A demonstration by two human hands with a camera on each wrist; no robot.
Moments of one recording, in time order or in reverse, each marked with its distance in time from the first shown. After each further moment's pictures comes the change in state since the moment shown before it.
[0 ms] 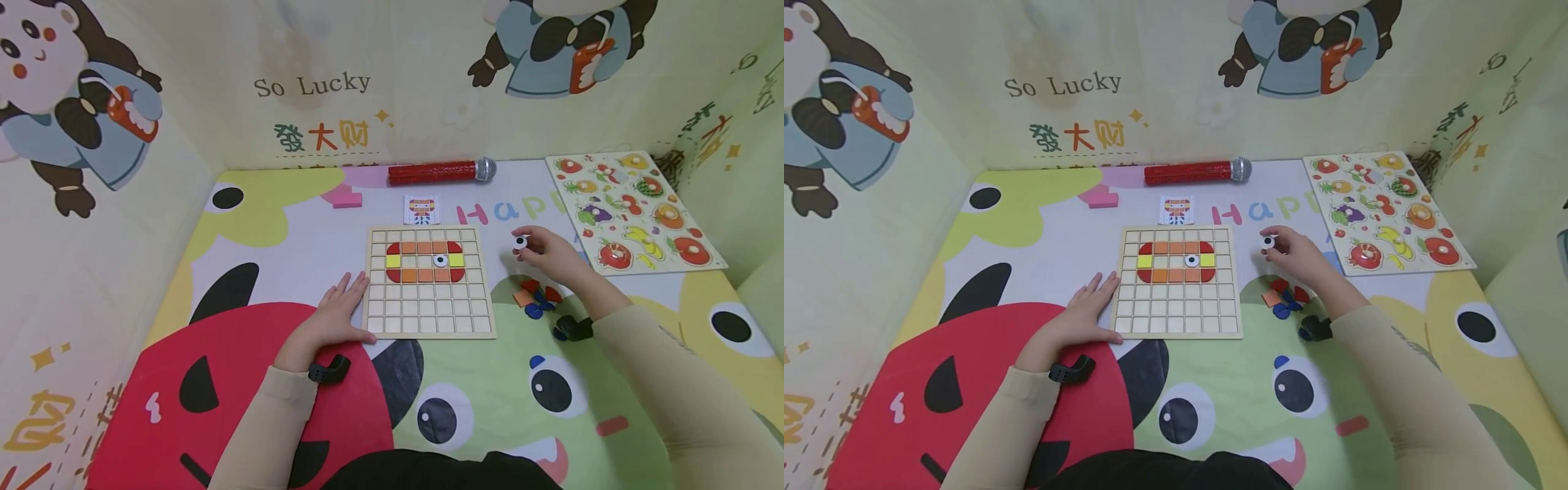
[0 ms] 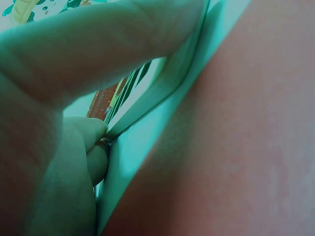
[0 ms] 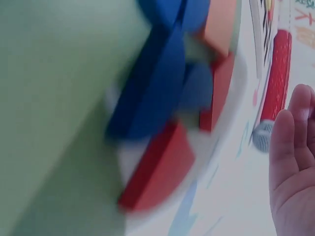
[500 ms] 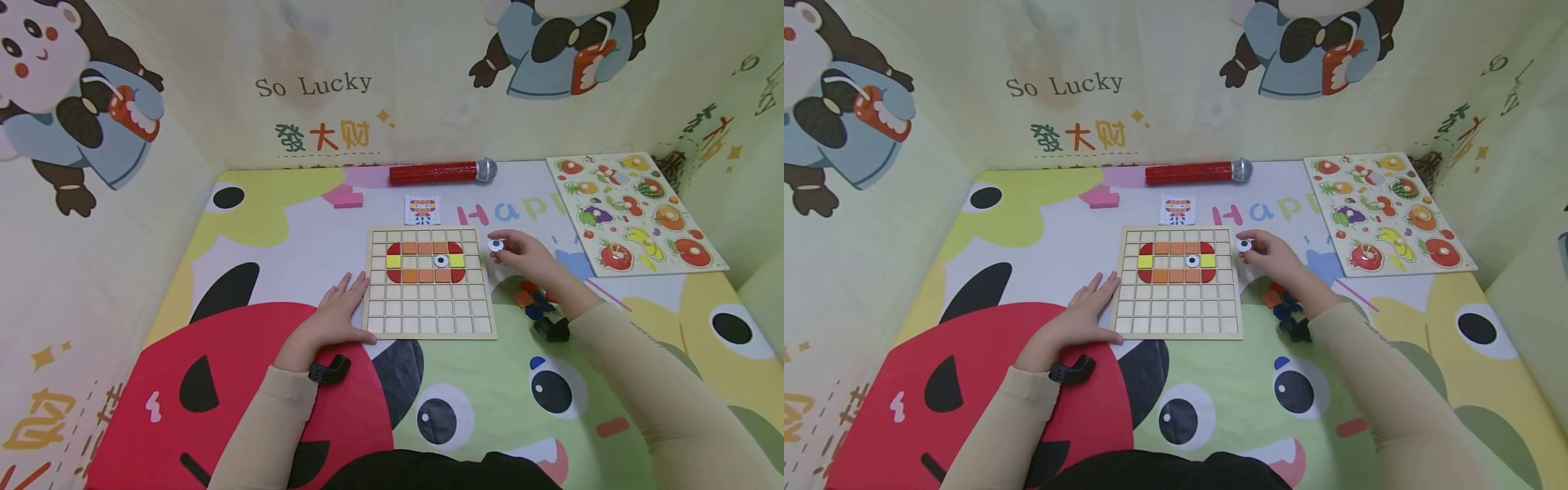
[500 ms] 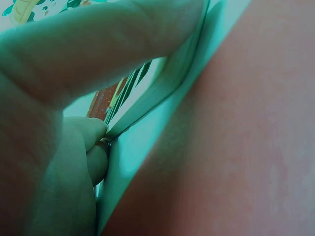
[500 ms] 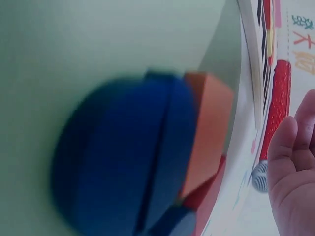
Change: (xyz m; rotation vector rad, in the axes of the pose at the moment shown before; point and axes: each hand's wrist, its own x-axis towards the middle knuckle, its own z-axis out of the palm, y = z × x) left_hand 0.001 0.000 0.000 -0.001 0.001 0.002; right_hand 0.013 -0.021 0.026 0.184 -0.058 -0.001
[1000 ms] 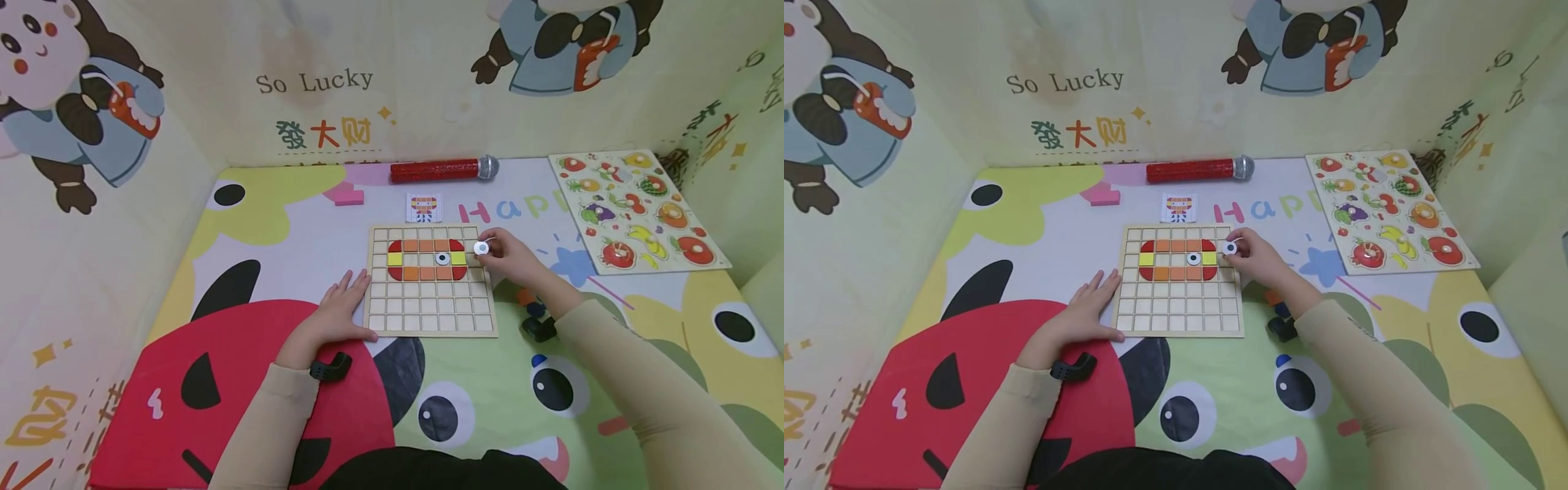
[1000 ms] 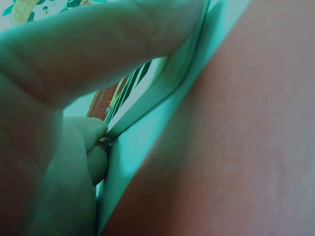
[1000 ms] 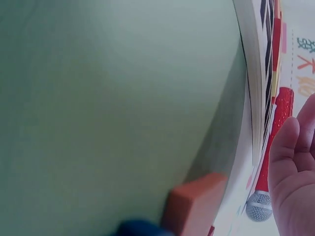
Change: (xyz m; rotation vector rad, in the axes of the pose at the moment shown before) left_hand 0.000 0.002 -0.001 0.004 -0.005 -0.002; right_hand 0.010 -0.010 0.024 0.023 -0.006 0.020
